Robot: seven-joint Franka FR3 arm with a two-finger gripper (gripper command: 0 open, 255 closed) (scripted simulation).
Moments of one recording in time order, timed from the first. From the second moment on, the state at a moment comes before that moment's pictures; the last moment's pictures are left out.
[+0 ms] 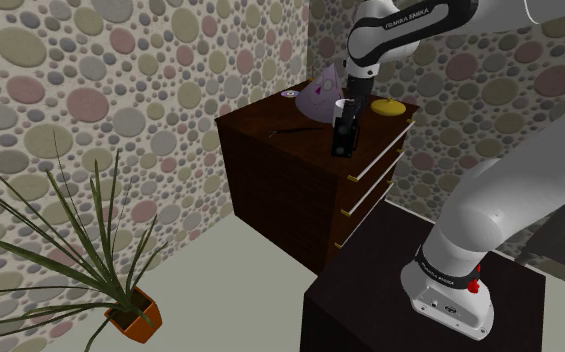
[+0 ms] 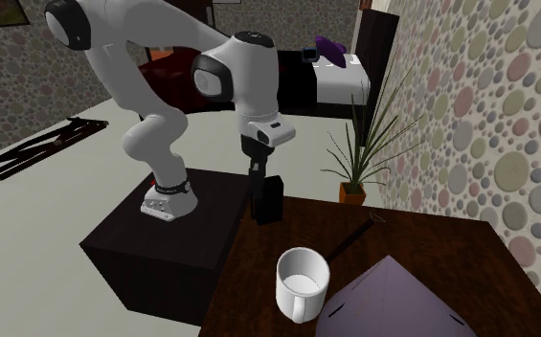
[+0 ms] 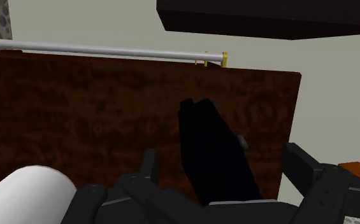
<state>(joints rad) -0.09 -0.40 -0.32 -2.38 -0.11 1.99 -0.45</state>
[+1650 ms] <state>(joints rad) -0.09 -0.42 -0.31 -2.31 -0.11 1.90 -0.45</state>
